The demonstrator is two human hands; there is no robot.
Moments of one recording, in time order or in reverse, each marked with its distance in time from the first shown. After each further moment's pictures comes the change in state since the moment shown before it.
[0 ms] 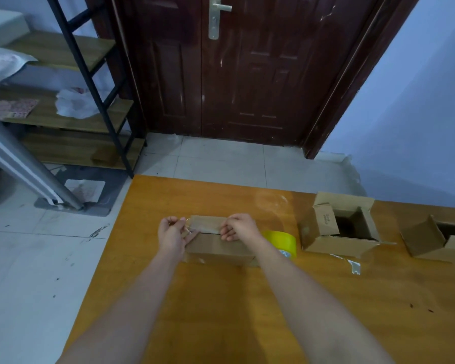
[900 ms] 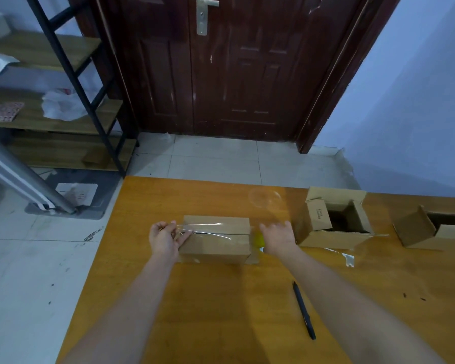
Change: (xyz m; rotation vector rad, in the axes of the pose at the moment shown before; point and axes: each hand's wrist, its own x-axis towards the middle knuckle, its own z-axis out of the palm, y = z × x) left_hand 0.000 -0.001 0.000 -0.141 0.042 -0.085; right_hand -0.005 0.051 -0.081 -1.609 0.086 0.002
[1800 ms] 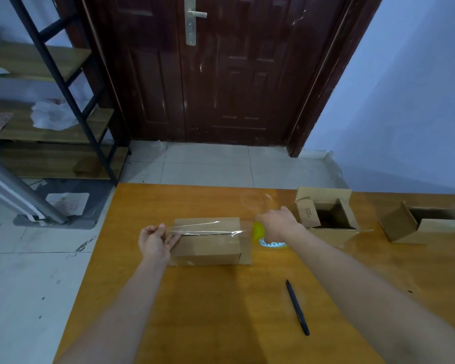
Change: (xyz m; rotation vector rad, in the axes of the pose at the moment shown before) left_hand -0.005 0.005 -0.008 -0.043 -0.023 0.004; right_hand -0.022 0.031 -0.050 -0.028 0.055 -0.154
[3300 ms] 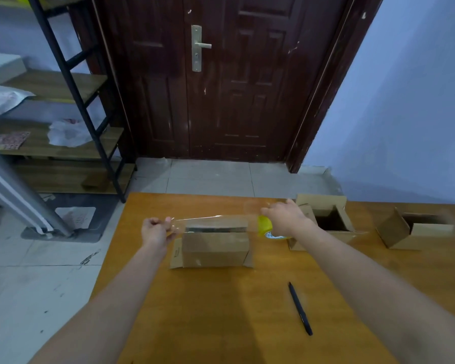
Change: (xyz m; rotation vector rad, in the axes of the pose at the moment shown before) left_hand -0.028 0.044 0.000 0.321 -0.025 0.096; right_hand -0.041 0.000 -0.035 -0.076 0.142 0.025
